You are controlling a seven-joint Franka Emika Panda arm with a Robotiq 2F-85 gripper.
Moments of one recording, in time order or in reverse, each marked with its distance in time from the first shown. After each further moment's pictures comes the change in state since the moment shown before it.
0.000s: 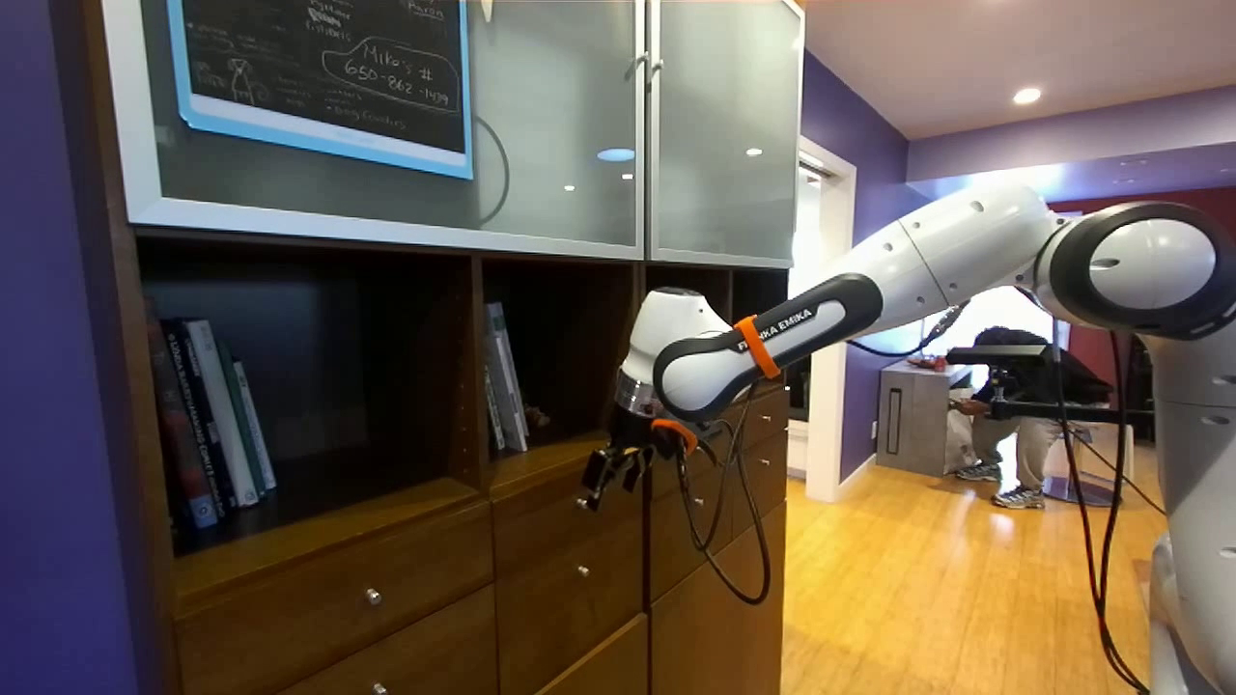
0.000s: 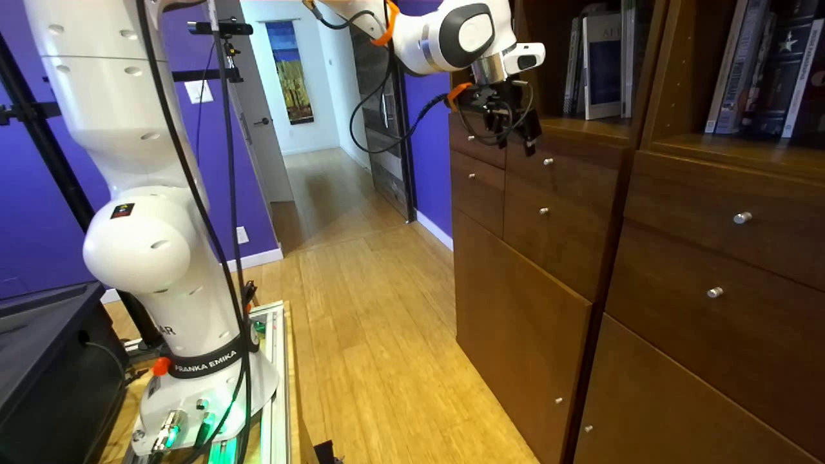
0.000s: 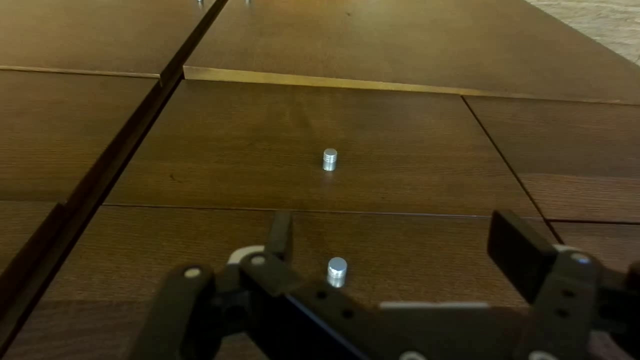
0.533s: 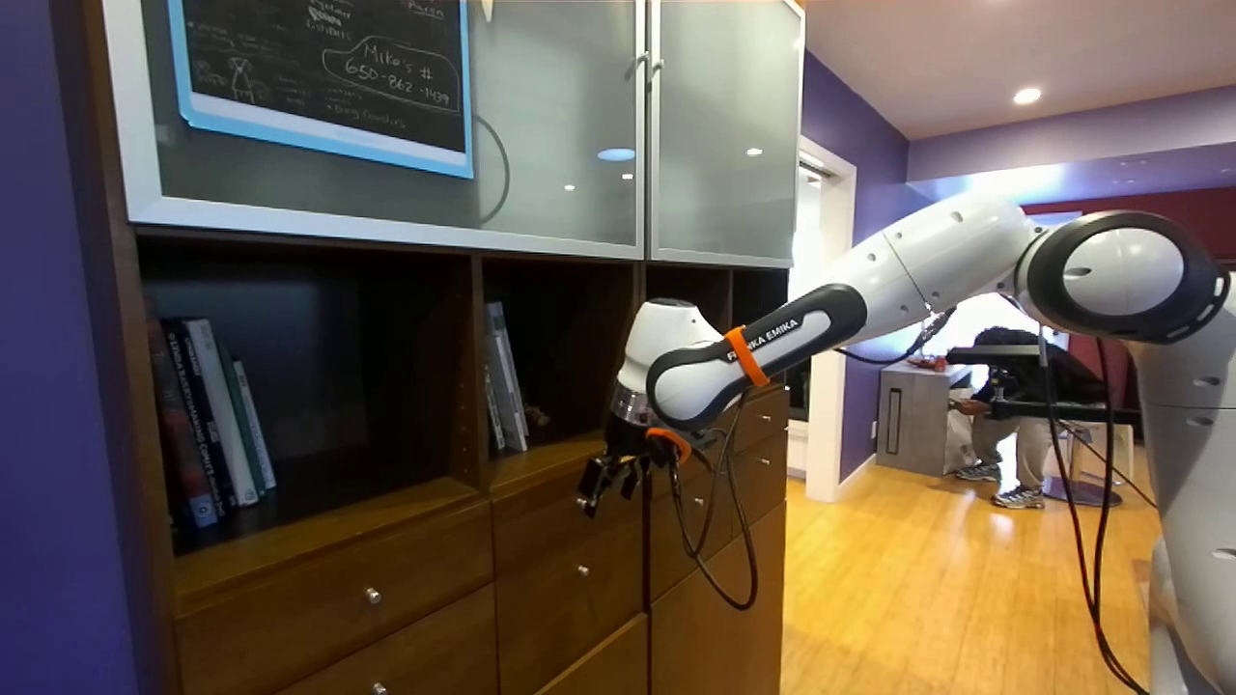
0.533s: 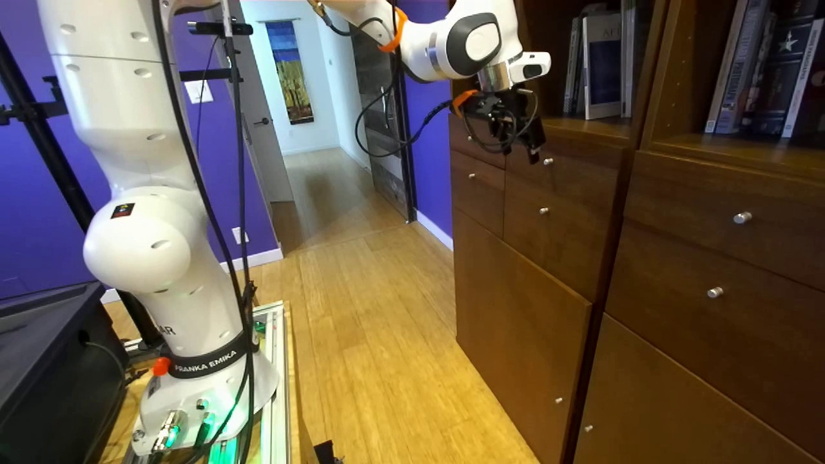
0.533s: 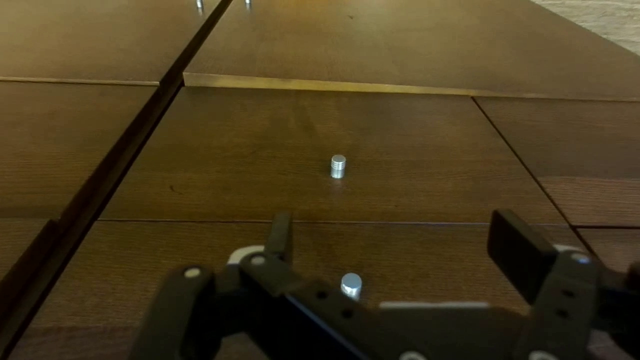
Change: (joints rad) arm 0.003 0.048 -0.013 0.024 0.000 0.009 0.013
